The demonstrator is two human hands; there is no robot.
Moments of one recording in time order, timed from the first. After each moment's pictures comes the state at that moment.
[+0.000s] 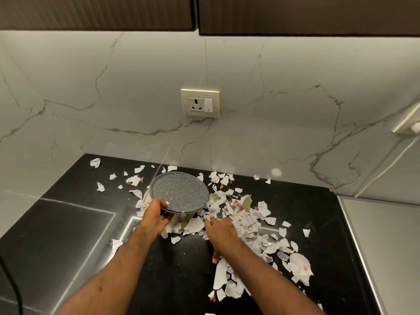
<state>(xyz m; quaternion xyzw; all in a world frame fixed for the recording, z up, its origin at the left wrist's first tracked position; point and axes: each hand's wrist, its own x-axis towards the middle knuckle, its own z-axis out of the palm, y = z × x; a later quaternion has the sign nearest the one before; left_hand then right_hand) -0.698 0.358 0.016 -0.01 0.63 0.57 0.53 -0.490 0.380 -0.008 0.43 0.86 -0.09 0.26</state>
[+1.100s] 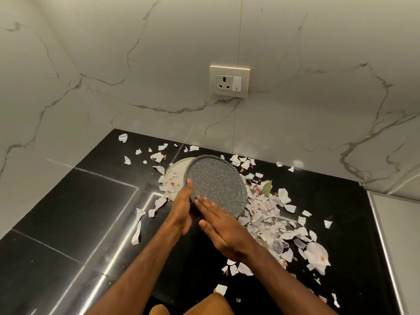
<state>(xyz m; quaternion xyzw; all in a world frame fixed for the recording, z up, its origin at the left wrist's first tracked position) -0.635 0.293 0.047 0.13 0.55 0.60 0.56 -0.466 0.309 0.035 0.25 0.89 -0.36 -0.13</state>
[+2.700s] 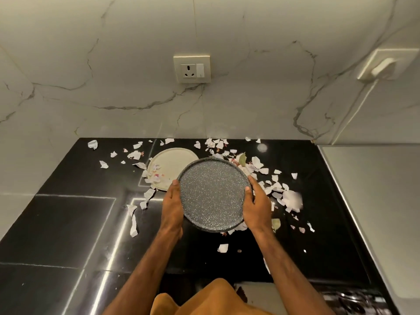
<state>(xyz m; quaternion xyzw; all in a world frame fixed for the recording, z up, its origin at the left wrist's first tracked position) -0.620 0.212 0.055 0.23 0.59 0.59 0.50 -0.414 0.238 0.030 0.64 0.52 -0.36 -0.43</state>
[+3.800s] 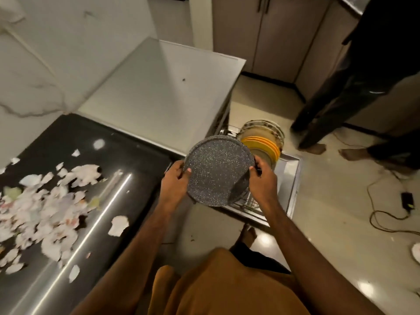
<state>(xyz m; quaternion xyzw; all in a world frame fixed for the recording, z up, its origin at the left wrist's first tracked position) -0.235 0.055 -0.013 0.72 0.36 0.08 0.59 -0.113 -0.163 -0.023 0.84 0.02 -0.12 -0.53</state>
